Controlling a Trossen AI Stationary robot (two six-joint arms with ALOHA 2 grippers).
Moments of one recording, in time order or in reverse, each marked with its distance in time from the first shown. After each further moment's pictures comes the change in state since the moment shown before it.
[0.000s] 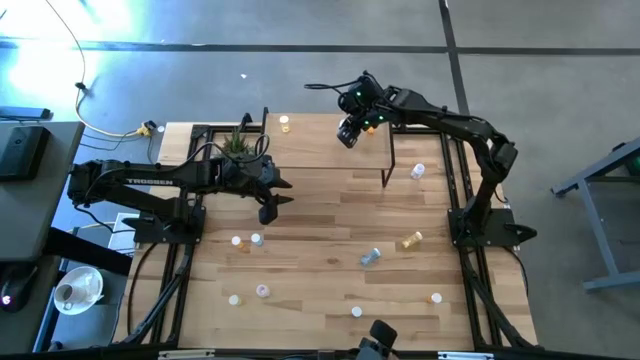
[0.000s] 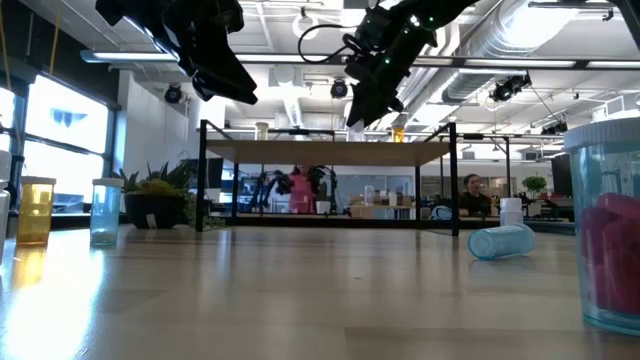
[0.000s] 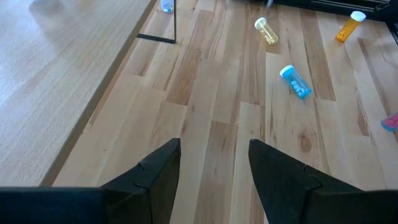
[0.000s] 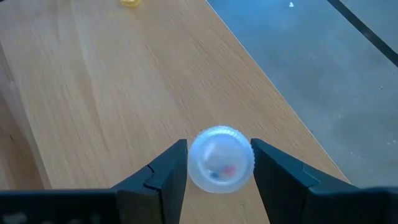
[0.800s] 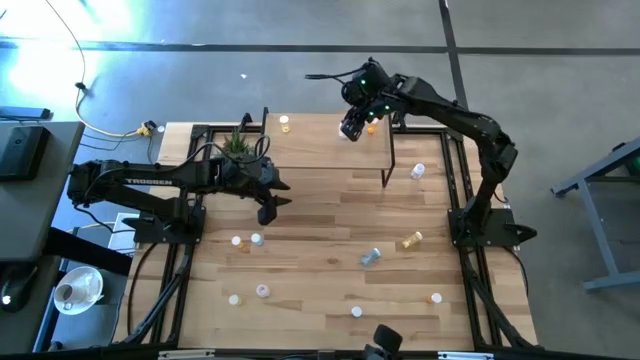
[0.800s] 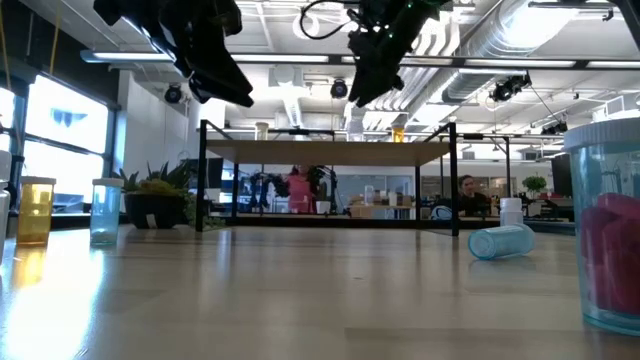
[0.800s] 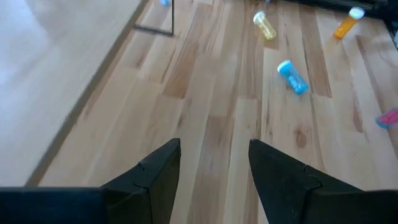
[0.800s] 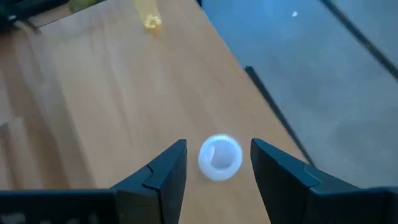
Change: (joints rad) left arm 0.000 -0.006 0.000 -0.039 0.011 -0.030; right arm 0.003 -0.001 0.191 -0.192 -0.026 -0.034
